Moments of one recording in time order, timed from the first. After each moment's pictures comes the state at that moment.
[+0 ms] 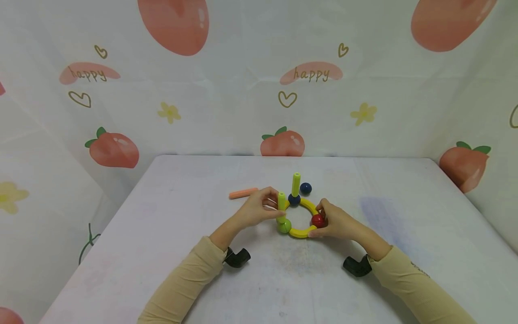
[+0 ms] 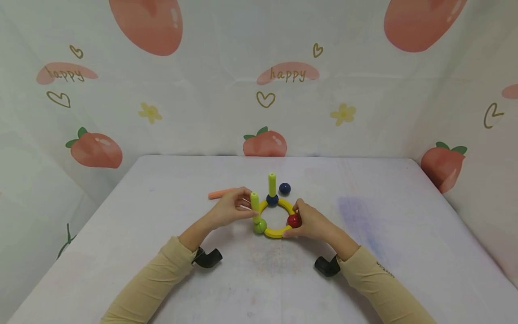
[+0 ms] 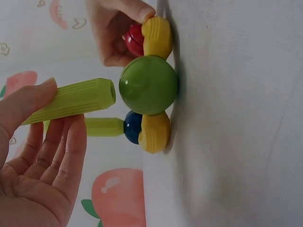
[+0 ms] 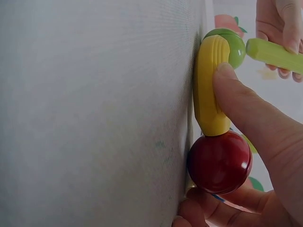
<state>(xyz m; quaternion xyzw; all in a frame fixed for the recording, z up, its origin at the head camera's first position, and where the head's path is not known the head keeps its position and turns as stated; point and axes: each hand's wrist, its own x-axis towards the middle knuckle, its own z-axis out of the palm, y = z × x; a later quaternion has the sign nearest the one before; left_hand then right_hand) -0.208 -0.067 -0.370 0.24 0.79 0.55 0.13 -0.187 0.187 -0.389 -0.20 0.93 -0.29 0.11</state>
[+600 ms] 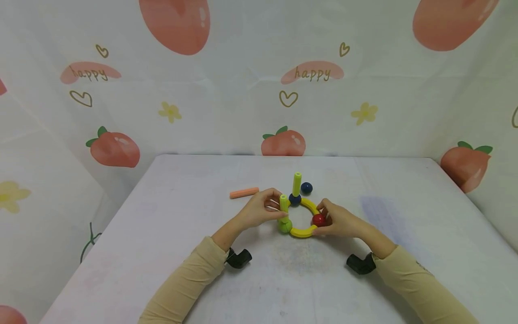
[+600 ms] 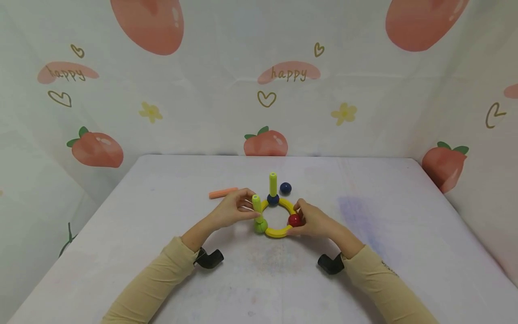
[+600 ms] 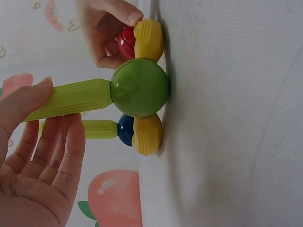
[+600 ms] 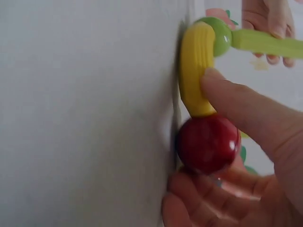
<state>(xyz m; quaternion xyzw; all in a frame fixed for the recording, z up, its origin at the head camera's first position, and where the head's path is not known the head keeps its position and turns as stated) -0.208 -0.065 -0.372 0.25 0.78 0.55 0.14 -0.191 0.195 -0.388 -0.22 0.92 -0.30 0.14</state>
